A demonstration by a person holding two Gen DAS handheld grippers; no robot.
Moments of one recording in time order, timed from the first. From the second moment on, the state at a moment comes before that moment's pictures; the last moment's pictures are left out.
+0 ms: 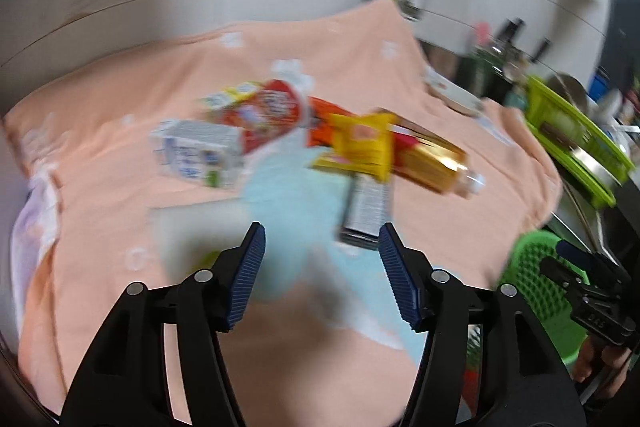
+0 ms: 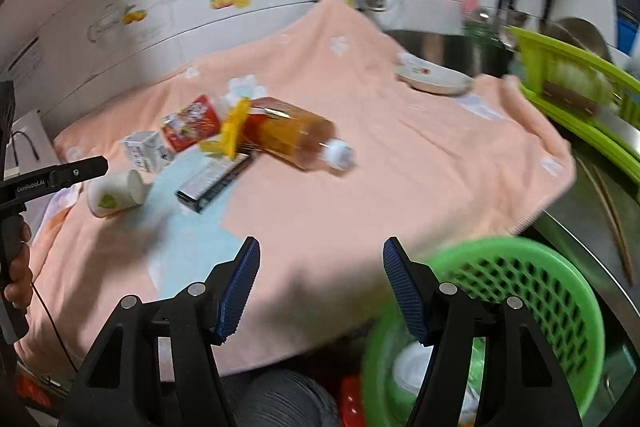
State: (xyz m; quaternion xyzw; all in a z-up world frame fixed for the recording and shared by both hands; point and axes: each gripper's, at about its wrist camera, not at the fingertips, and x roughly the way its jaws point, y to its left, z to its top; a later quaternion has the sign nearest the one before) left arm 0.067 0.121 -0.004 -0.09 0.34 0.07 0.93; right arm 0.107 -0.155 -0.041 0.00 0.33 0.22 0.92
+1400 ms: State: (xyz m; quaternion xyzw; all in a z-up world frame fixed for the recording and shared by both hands) left arm 0.085 0.228 -0.064 -0.21 0.38 0.09 0.90; right arm 0.271 0.032 -0.064 -0.01 0.38 0.30 0.87
